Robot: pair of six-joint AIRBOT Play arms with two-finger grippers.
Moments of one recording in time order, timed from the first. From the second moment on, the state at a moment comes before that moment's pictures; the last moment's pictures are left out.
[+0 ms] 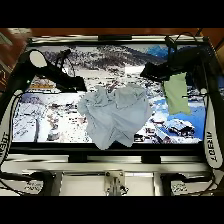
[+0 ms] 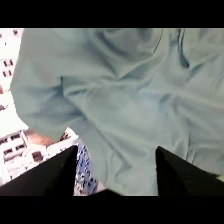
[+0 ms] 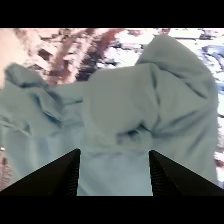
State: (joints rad) left arm -0.22 -1.56 1.66 1.18 -1.43 -1.59; right arm 0.04 -1.56 1.65 2.04 -1.21 -1.64
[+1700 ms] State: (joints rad) left arm -0.65 -1.17 0.54 0.60 -0.59 -1.61; right arm -0.16 -1.50 1.27 1.99 -1.34 -1.76
